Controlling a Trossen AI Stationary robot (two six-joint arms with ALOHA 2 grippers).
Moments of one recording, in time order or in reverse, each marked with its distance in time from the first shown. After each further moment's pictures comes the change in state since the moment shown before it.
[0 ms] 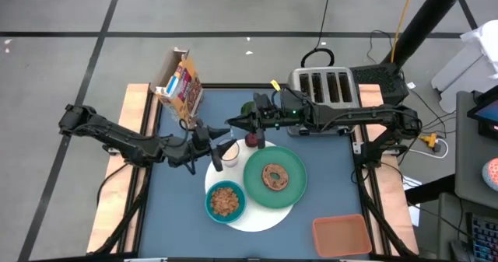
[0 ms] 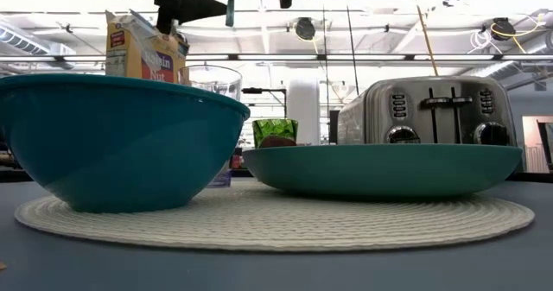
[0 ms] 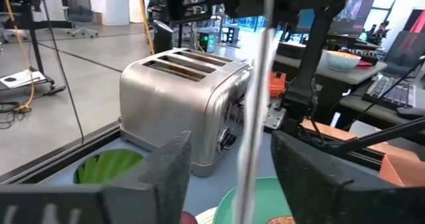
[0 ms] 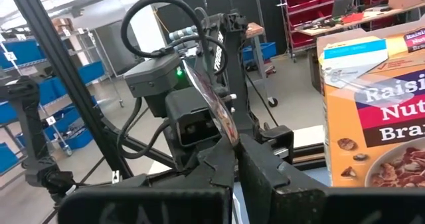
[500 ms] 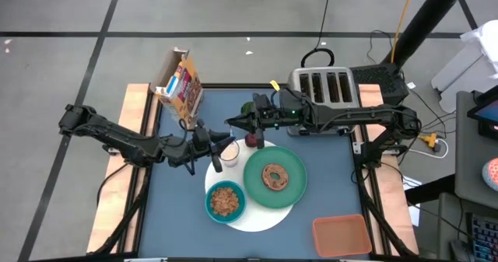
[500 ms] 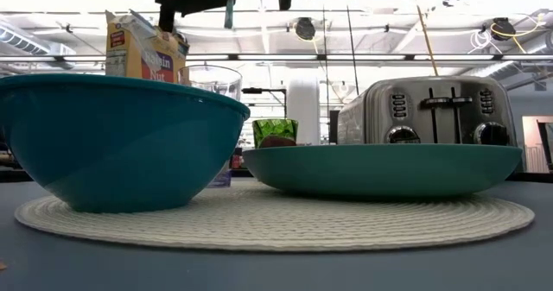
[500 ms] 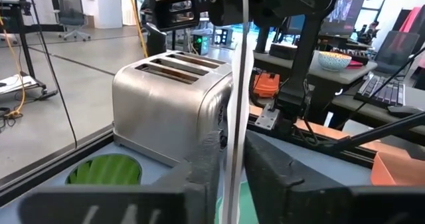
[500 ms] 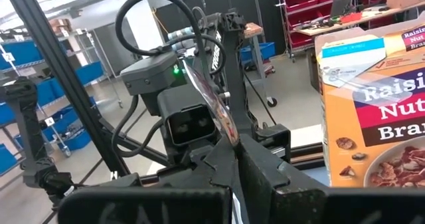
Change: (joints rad) left arm 0.000 0.000 0.000 0.015 0.027 0.022; right arm 0.000 0.008 0.000 0.007 0.000 0.003
